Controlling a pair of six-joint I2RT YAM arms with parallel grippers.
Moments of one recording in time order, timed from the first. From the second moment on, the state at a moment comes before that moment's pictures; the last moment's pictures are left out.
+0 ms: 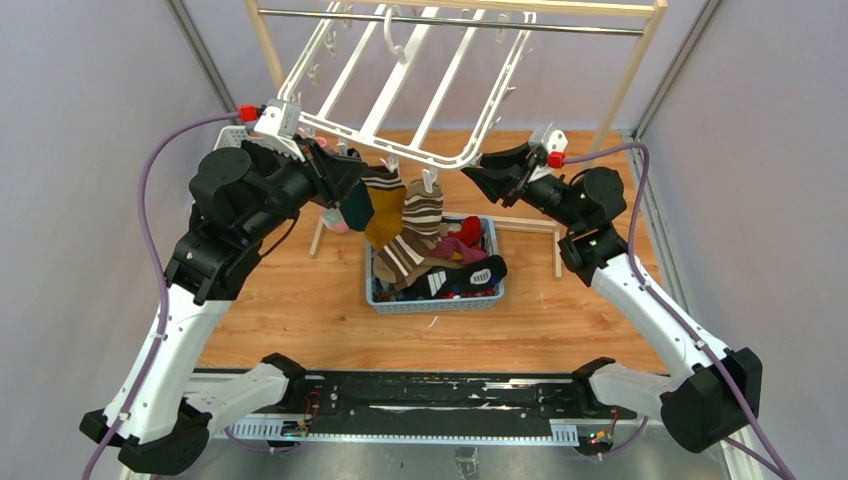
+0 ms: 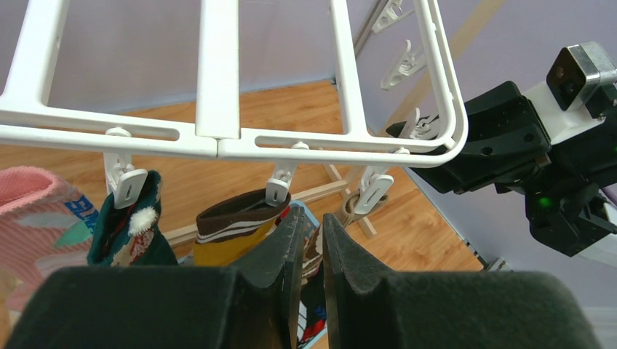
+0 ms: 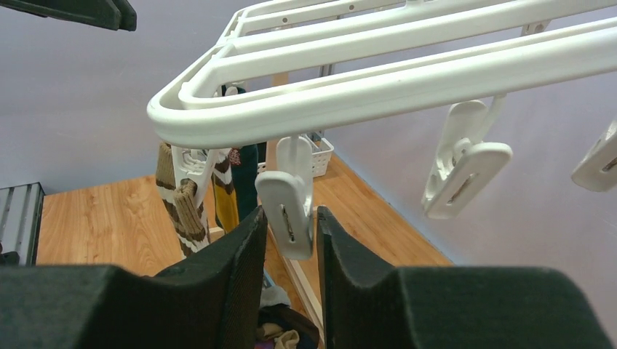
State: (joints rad) left arm -0.47 0.98 1.43 -0.47 0.18 -0.37; right arm 0.44 1.14 0.97 0.50 -0.62 0.04
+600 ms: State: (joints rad) left arm -0.47 0.98 1.44 -0.47 0.19 -0.38; right arm 0.44 1.14 0.97 0.50 -0.62 0.06
